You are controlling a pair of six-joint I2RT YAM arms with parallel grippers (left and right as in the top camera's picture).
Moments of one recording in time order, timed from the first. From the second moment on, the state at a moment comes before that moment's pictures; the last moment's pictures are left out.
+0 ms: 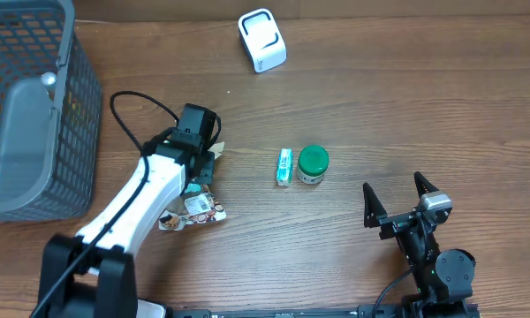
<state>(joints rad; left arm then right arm) -0.30 1.60 1.02 -0.72 -0.27 -0.18 0.10 0.01 0.02 -0.02 -0.14 0.10</state>
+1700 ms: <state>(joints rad) -0.05 1.71 1.18 -0.82 0.05 -0.15 0.10 0.01 0.02 -0.02 -0.14 0.10</state>
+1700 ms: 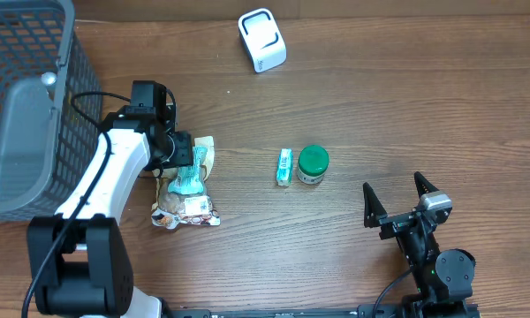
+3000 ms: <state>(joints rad) -0.11 1.75 1.28 -0.94 0.35 -0.16 0.10 0.01 0.02 -0.02 -0.14 0.10</state>
